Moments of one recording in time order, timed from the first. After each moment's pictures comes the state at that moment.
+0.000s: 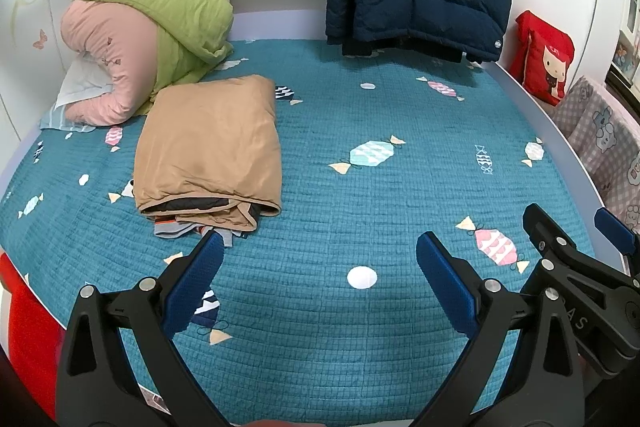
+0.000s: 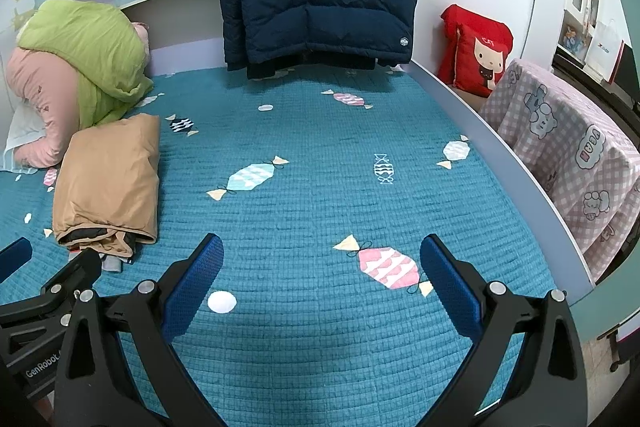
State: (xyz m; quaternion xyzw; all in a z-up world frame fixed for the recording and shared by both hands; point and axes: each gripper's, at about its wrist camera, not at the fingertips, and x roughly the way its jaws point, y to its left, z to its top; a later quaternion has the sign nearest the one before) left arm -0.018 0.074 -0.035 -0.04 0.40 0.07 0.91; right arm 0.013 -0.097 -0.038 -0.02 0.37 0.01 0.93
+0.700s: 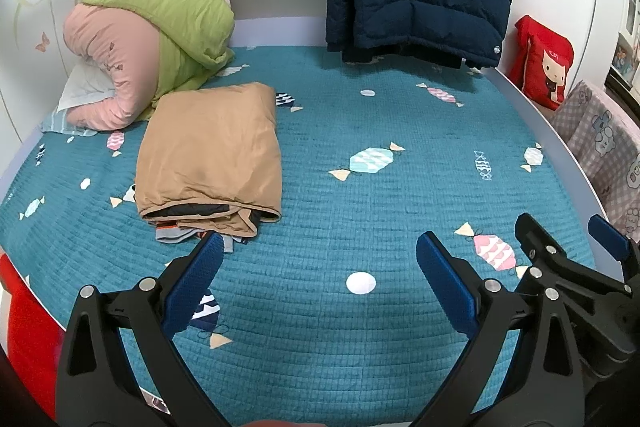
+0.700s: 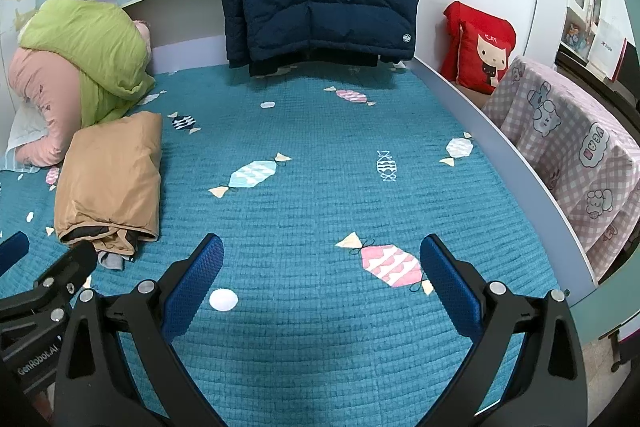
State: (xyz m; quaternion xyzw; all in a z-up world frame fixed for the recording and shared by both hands) left arm -0.019 0.072 -0.028 -0.04 0.39 0.07 0.92; right arm 0.020 -0.100 -0.039 -0.03 0.37 0.02 0.93
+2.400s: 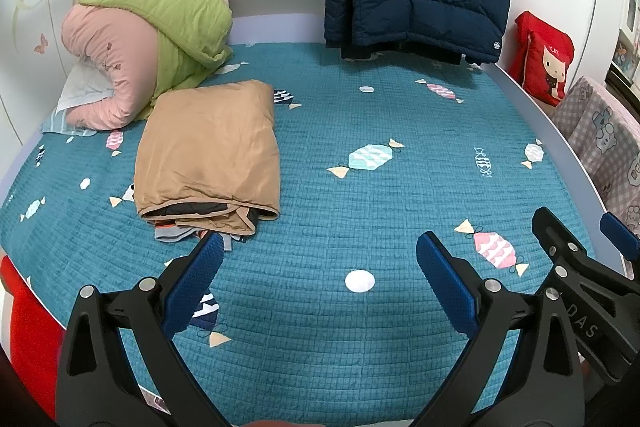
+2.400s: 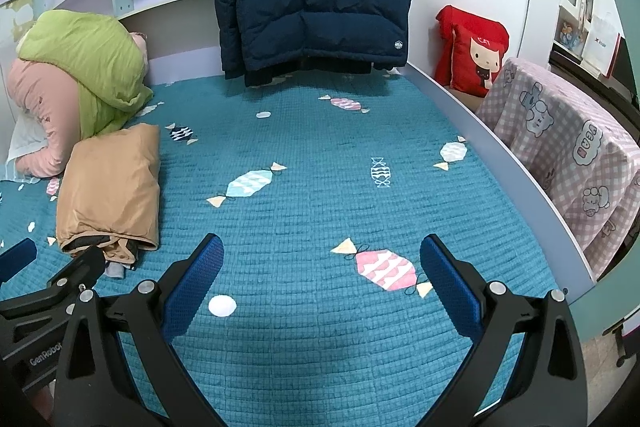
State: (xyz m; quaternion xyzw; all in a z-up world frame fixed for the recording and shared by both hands) left arm -0.016 0.067 -0.030 -0.04 0.39 0.07 0.92; right arm 0.006 -0.101 -0.030 -0.01 0.36 0.01 0.93
